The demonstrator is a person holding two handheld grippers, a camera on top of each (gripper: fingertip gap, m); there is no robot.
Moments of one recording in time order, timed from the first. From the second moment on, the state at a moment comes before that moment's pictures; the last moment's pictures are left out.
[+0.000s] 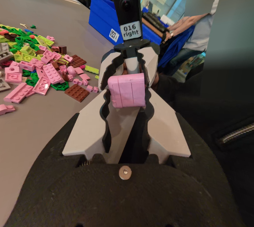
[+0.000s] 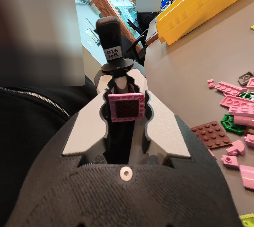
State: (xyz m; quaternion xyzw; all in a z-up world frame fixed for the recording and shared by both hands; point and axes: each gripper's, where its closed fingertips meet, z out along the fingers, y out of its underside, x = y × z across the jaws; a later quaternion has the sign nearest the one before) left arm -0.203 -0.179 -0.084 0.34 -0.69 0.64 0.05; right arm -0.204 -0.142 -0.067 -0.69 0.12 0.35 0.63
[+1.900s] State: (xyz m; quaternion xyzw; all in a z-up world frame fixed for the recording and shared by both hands) left arm -0.176 -0.135 -0.141 0.39 -0.79 0.47 -0.07; right arm -0.179 -0.161 -0.141 -0.82 0.25 0.24 0.46
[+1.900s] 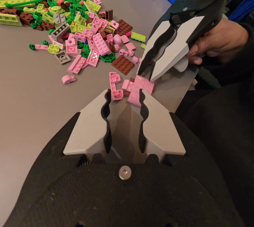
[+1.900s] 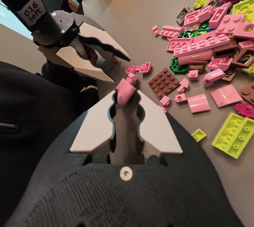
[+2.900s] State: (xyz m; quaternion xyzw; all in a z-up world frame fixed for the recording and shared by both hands) left arm -0.142 -0.116 -0.055 0.40 -0.58 0.70 -0.09; right arm -0.124 -0.134 -0.056 -0.65 0.24 0.25 0.68
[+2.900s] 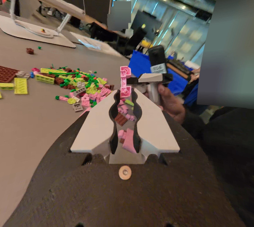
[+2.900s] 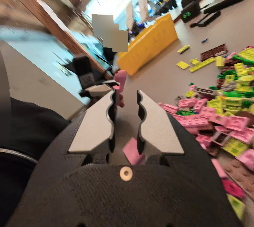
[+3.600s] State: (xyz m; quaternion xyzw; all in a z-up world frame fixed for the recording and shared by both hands) left arm -0.137 -0.131 -0.067 0.40 -0.60 0.68 -0.10; right arm -0.129 -0.121 -0.084 -0.84 0.11 -0.10 0.53
